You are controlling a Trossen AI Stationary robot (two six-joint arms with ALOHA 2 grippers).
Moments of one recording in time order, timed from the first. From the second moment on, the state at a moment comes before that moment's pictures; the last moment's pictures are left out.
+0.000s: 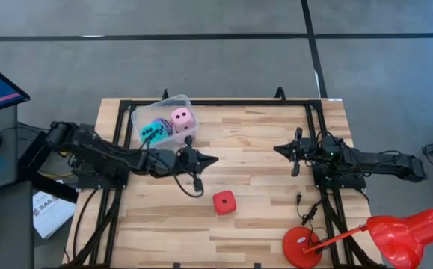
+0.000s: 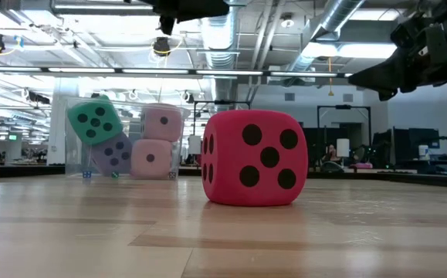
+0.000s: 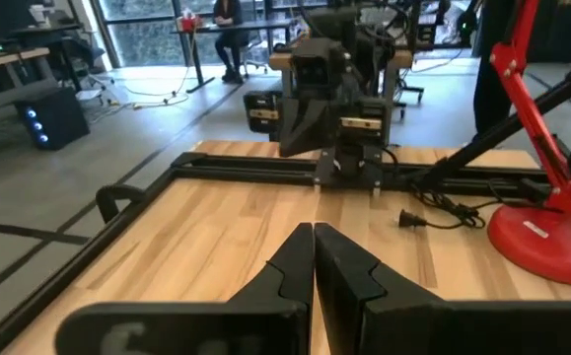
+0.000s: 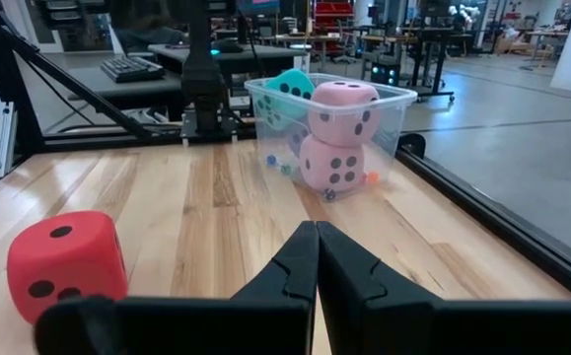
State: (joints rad) left arm -0.22 1.36 0.83 0.37 -0.49 0.00; right arm -0.15 0.25 0.09 0.07 0.06 0.00
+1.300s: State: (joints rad) left arm -0.37 1.88 1.57 -0.50 -0.51 -0.45; right arm -0.15 0.25 0.09 -0.02 0.05 0.00
